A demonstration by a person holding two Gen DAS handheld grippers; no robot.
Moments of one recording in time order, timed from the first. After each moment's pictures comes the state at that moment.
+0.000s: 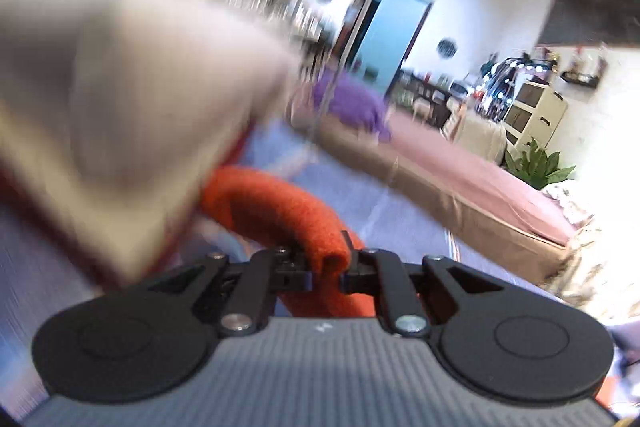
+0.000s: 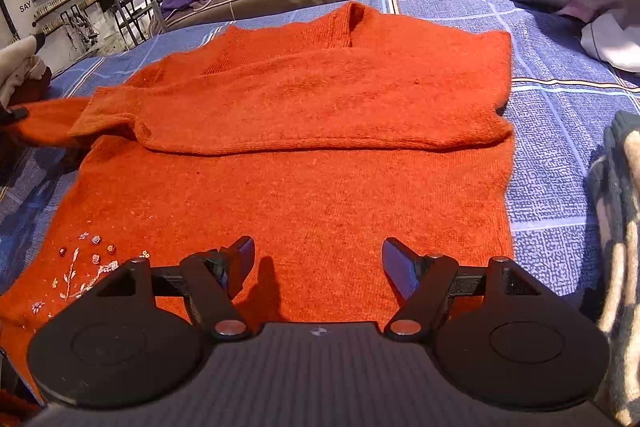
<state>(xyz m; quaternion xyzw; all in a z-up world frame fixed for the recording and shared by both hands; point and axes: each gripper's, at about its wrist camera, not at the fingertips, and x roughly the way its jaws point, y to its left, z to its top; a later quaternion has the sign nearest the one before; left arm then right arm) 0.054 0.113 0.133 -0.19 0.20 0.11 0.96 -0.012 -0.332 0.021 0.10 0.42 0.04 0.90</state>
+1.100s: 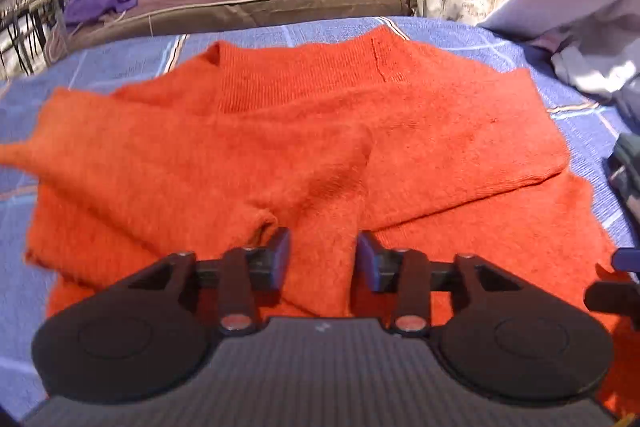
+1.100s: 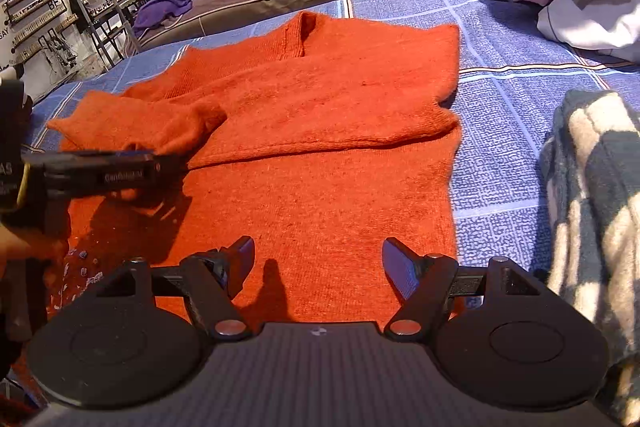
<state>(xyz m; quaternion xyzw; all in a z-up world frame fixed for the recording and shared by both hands) 0.065 -0.191 0.030 0.04 0.39 -0.17 0.90 -0.026 -0.363 0.031 0.12 0.41 0.01 0.90</state>
